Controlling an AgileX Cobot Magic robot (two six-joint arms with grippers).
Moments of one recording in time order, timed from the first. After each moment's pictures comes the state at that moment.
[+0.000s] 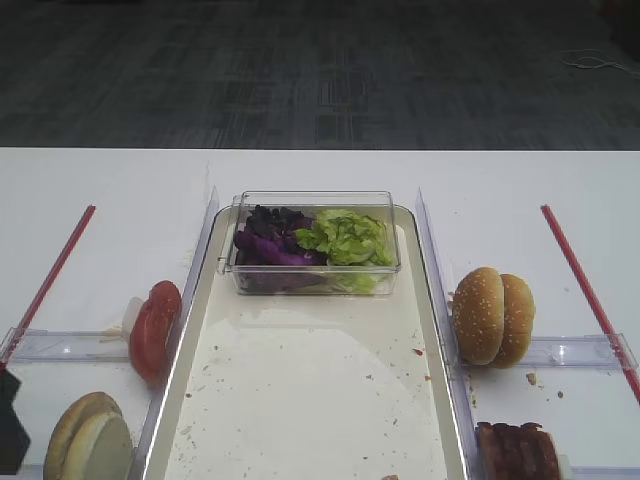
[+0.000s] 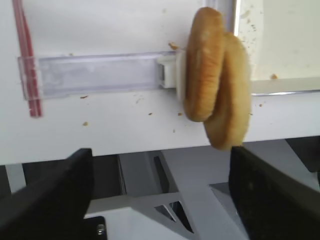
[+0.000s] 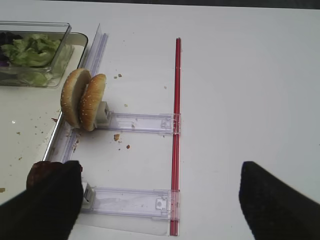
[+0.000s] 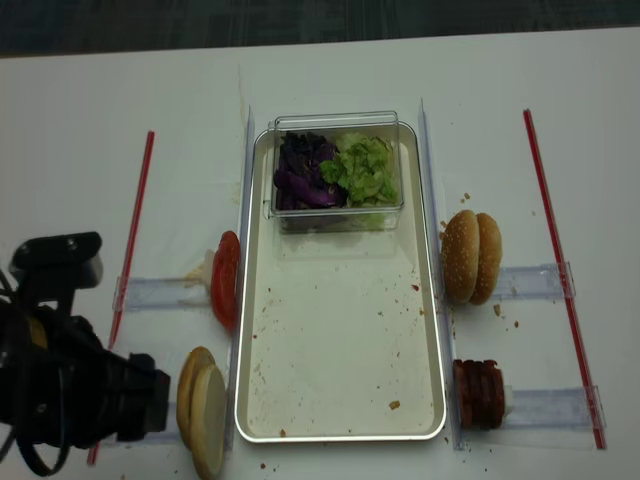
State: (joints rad) left arm -0.29 0.98 -0.65 -0.11 1.16 -0.28; right arm 0.00 -0.02 -0.48 0.06 1.12 -0.06
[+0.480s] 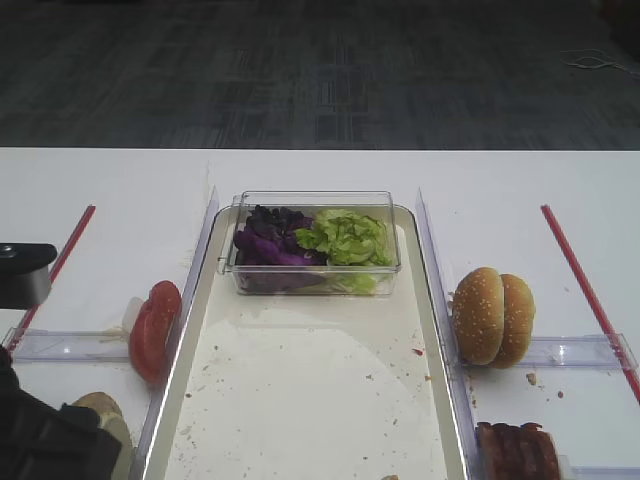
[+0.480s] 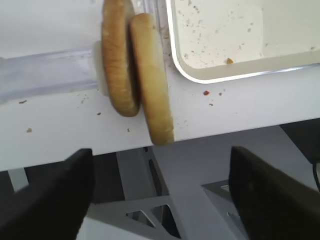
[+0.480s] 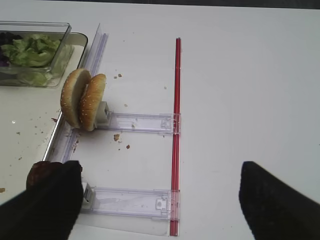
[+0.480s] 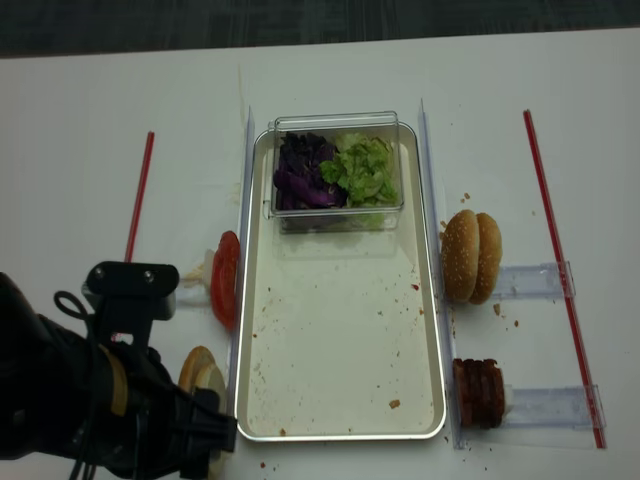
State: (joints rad) left arm -0.75 1.04 -0.65 0.01 1.04 -0.68; right arm 0.00 -0.02 -0.48 0.06 1.12 -0.06
